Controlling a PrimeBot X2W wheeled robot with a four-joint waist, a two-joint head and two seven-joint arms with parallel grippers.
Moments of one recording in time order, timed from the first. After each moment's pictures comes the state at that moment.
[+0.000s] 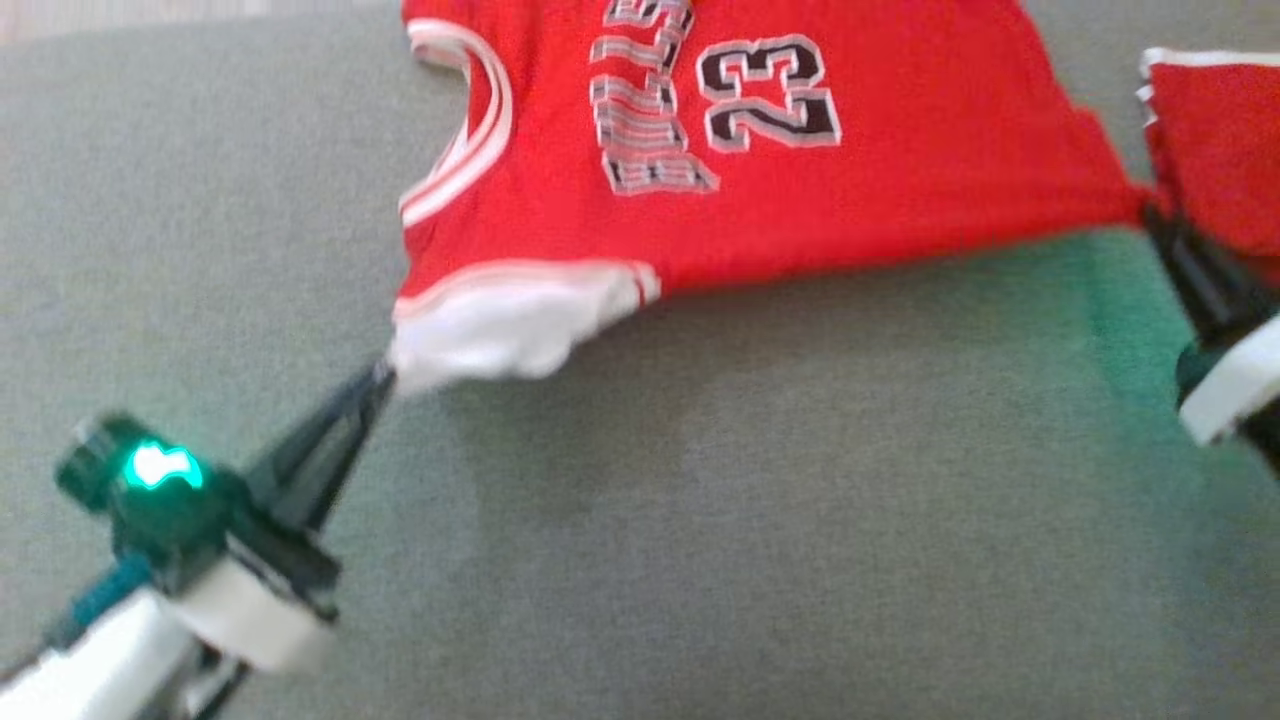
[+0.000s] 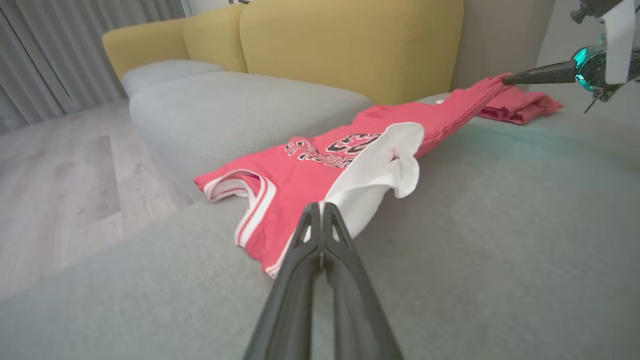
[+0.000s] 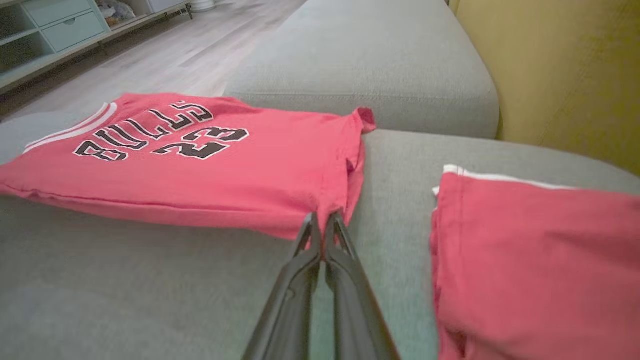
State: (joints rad) left arm -0.39 0.80 -0.81 -0.04 -0.60 0.01 -0.26; right arm -0.69 -0.82 0.96 0.52 1.03 0.13 -0.25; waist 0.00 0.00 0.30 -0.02
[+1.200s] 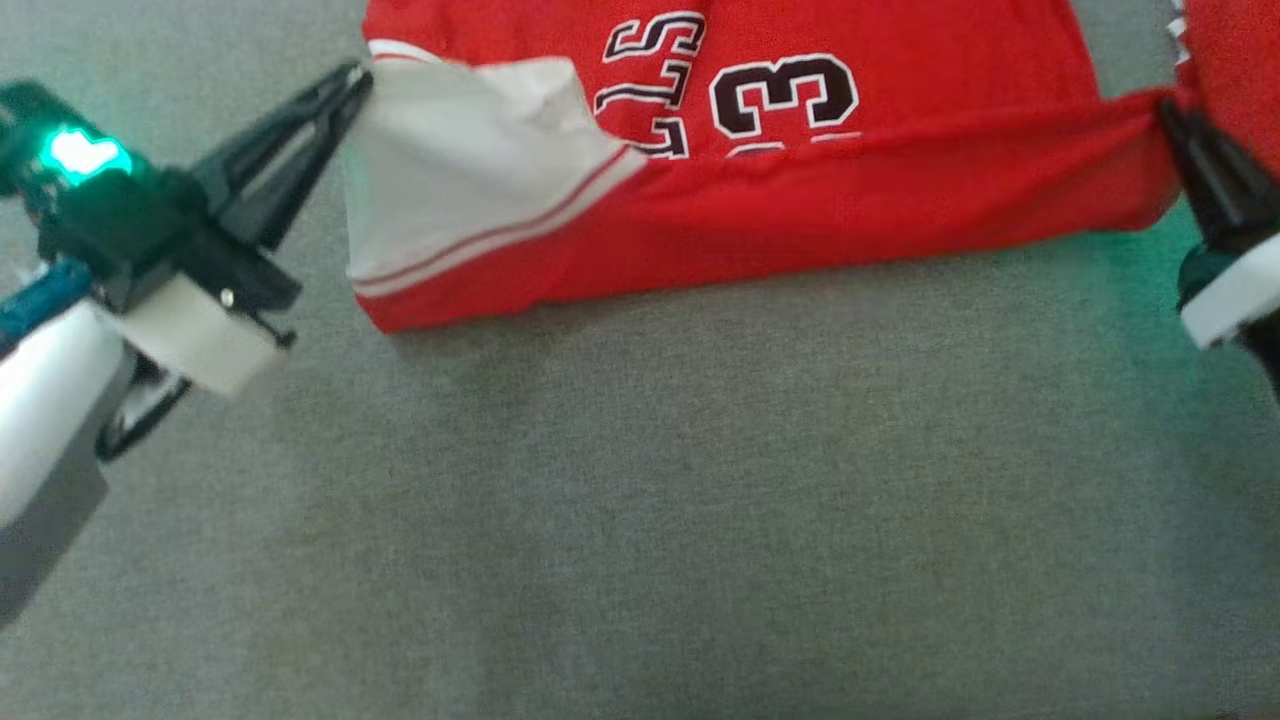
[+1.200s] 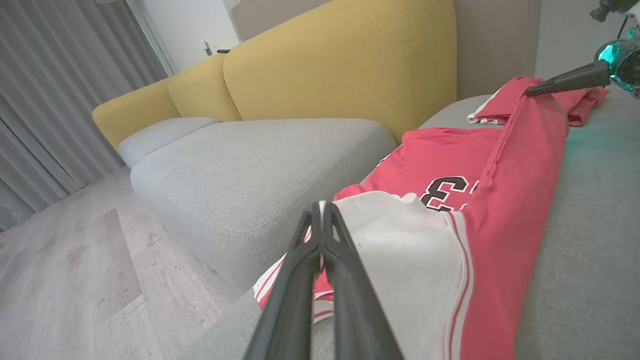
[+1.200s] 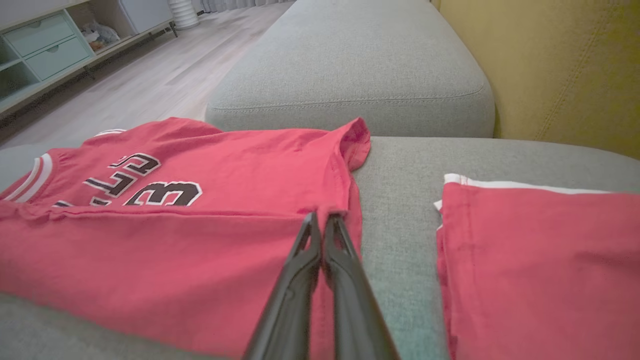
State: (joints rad) left arm -0.83 0.74 -0.82 0.11 -0.51 -0.12 -0.17; right arm -0.71 -0.74 0.75 0.49 0.96 0.13 -0.17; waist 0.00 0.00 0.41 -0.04
